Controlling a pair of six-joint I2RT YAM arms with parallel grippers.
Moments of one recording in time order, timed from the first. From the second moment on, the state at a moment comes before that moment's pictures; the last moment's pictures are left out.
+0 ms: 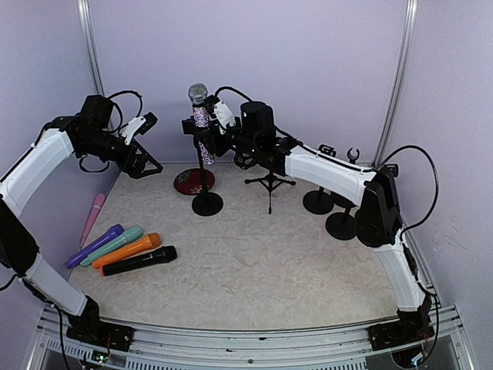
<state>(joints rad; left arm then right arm) -0.16 1.49 1.57 -0.92 0.51 0.51 0.82 2.36 2.29 0.04 -0.10 -0.16</state>
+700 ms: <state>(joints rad) -0.24 1.49 1.57 -0.94 0.49 0.51 0.82 2.15 1.99 0.08 -0.31 0.00</state>
